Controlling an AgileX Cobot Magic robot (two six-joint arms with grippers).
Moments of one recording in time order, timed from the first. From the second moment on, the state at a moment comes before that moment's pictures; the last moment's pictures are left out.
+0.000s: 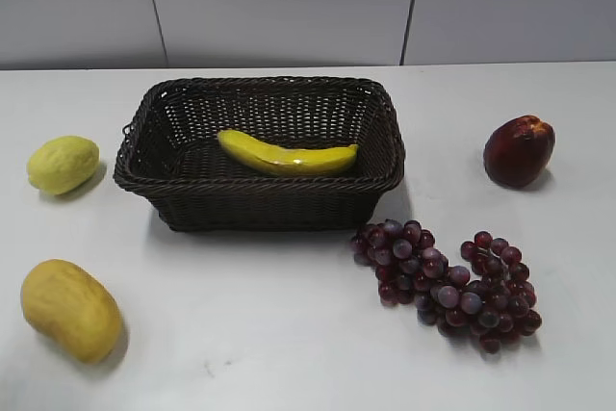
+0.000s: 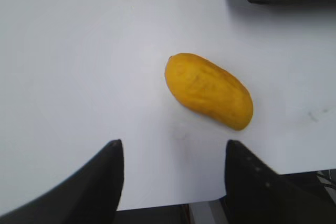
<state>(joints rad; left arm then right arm) -0.38 1.04 -0.96 0.07 1.22 -0.18 0.09 -0.01 -0.50 0.01 1.05 0.07</state>
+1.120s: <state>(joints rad) -0.37 0.18 -0.52 0.01 1.15 -0.09 0.09 -0.01 -0.50 0.01 1.05 0.07</state>
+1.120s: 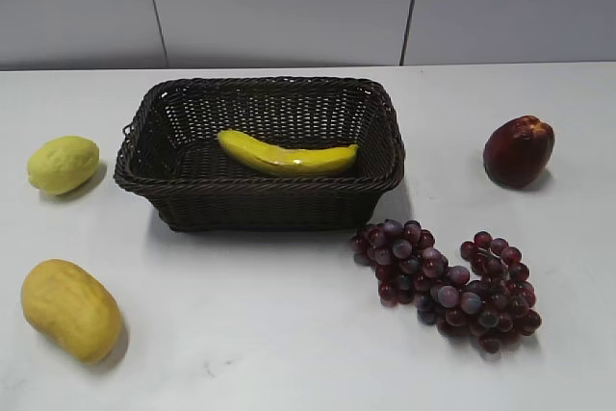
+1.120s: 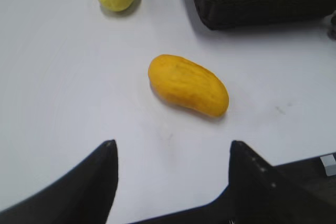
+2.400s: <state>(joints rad) -0.01 0.00 -0.50 0.00 1.09 -0.07 0.09 -0.01 -0.50 0.01 1.05 0.07</state>
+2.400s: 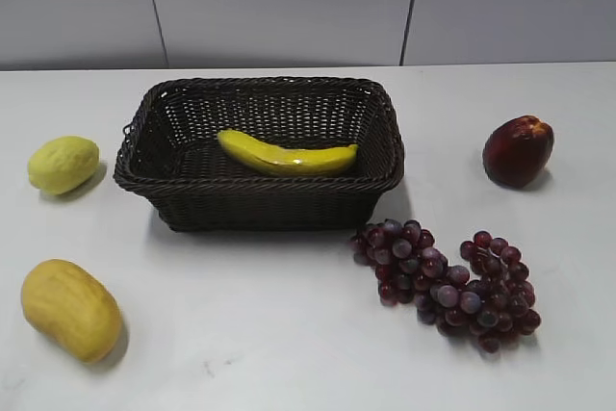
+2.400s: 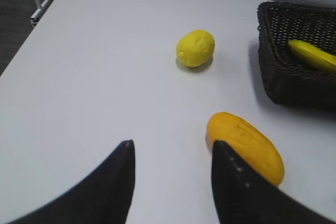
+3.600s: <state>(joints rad) 0.01 0.00 -0.50 0.00 1.09 -0.07 0.09 -0.01 -0.50 0.01 1.05 0.07</state>
